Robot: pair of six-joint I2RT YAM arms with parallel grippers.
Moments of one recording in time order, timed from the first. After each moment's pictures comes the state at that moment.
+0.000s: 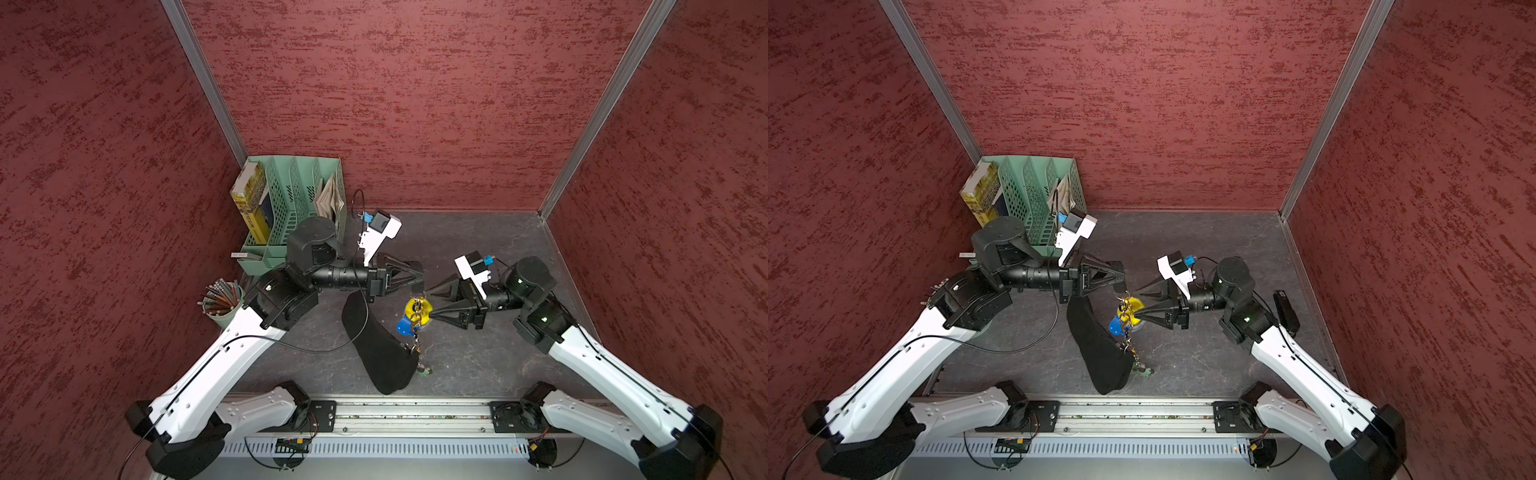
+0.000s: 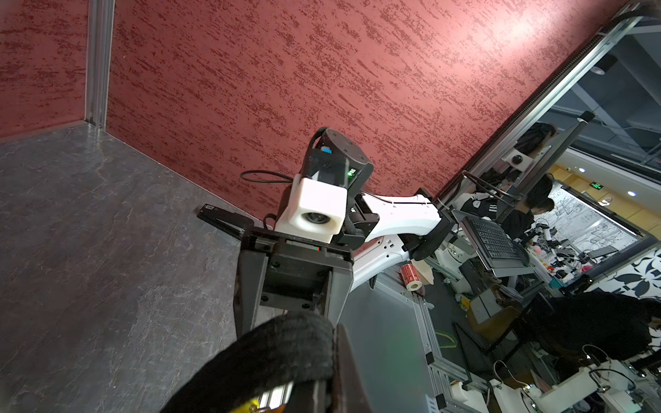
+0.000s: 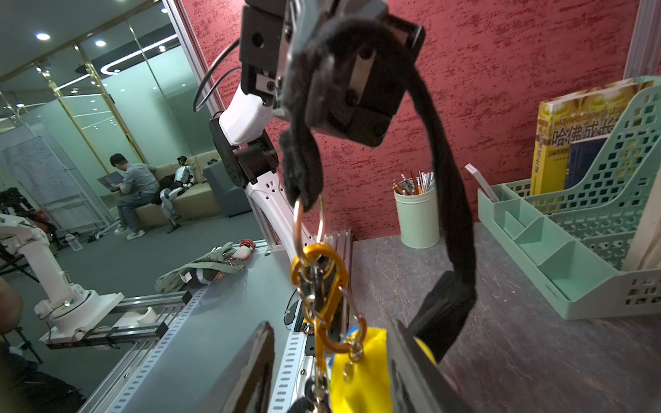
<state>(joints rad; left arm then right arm) -0.68 1.10 1.40 -0.45 0.86 -0.43 0.61 0.99 0.84 0.21 -1.11 0.31</state>
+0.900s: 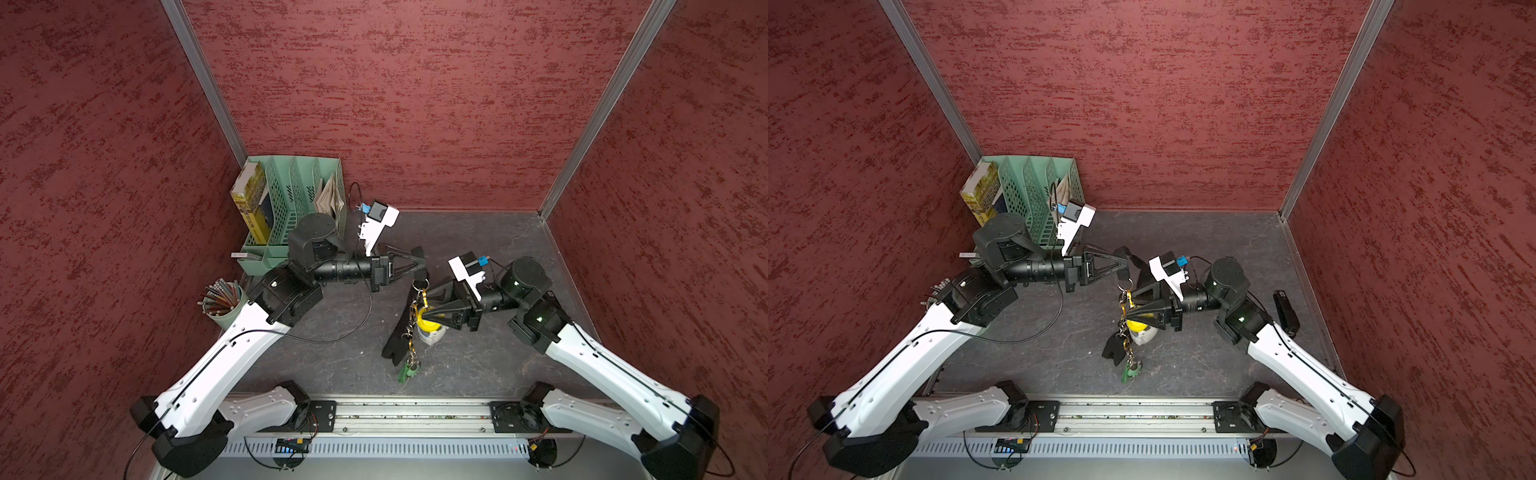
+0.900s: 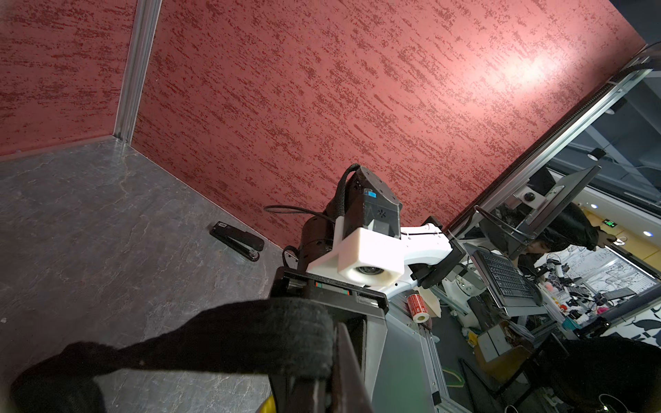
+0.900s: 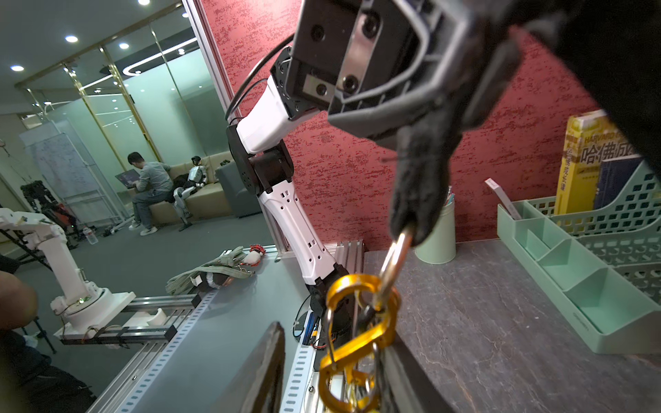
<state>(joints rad) -0.67 1.12 1.39 -0.35 0.78 -0.53 0.69 1.01 0.87 0.26 -1.05 0.33</state>
